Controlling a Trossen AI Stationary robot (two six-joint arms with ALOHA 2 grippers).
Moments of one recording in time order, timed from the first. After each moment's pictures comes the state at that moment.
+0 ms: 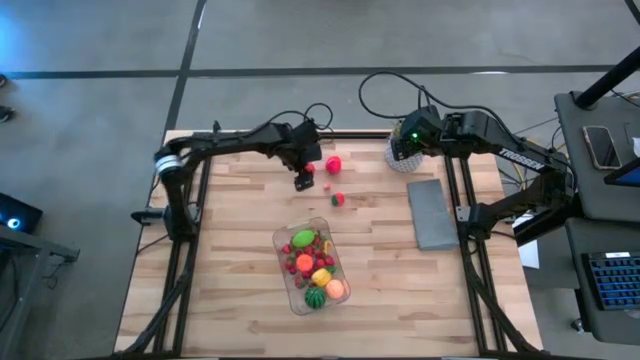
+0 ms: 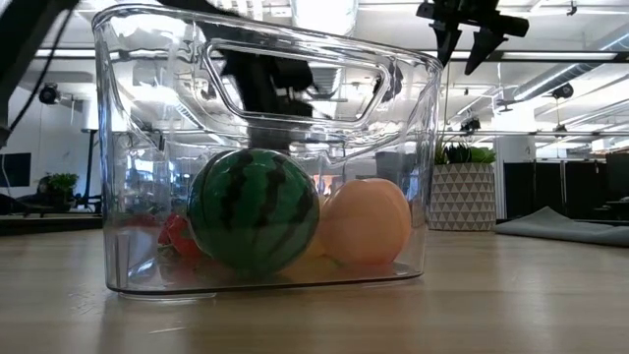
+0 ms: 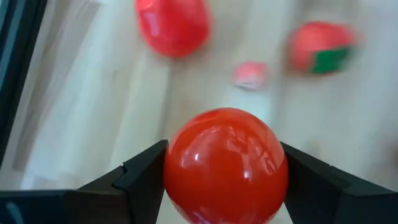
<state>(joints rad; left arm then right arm) 0.47 1.85 1.46 -0.75 0.07 0.19 -0.33 1.33 1.55 -1.36 0.52 0.81</state>
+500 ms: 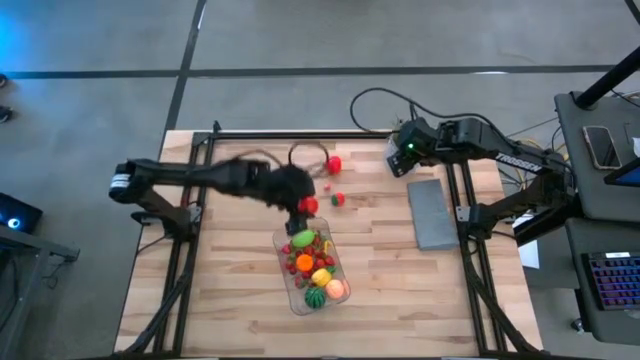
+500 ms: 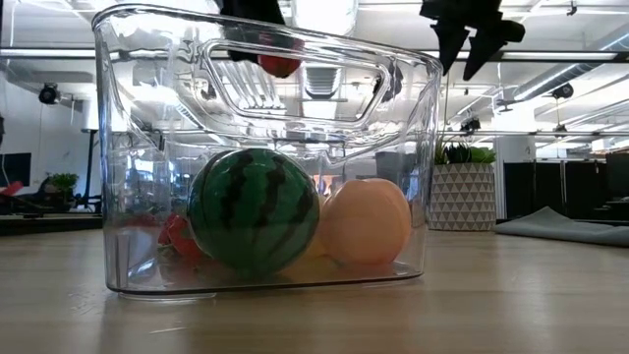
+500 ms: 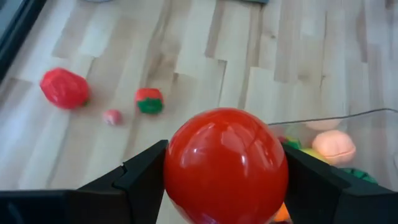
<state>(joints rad) 0.03 1.50 1.43 -0.80 -0.06 -0.18 -0.27 1.33 1.51 -1.36 0.41 0.71</state>
